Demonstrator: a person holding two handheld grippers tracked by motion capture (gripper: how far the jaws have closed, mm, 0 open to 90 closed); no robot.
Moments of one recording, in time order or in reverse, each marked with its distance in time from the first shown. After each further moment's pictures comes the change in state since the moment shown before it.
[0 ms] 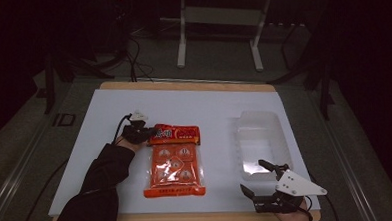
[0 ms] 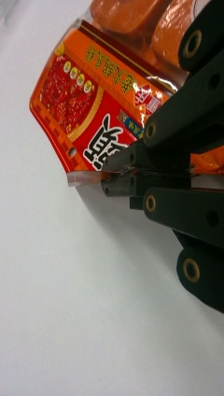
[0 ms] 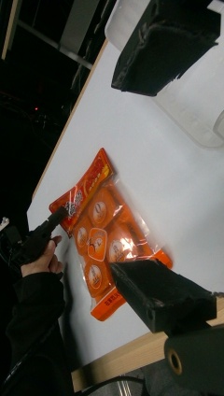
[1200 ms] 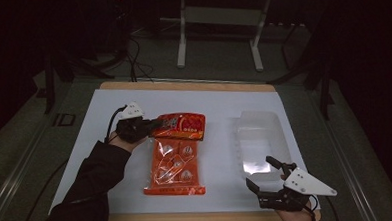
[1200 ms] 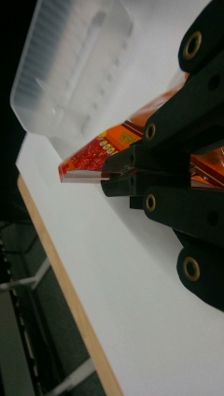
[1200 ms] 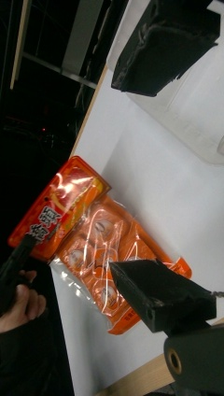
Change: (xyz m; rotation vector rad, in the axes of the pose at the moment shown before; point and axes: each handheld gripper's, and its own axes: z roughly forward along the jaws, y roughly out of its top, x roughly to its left) left arm -0.057 0.048 -0.084 -0.207 -0.092 0.149; right arm -0.005 0.005 -0.010 -0.052 -0.075 0.069
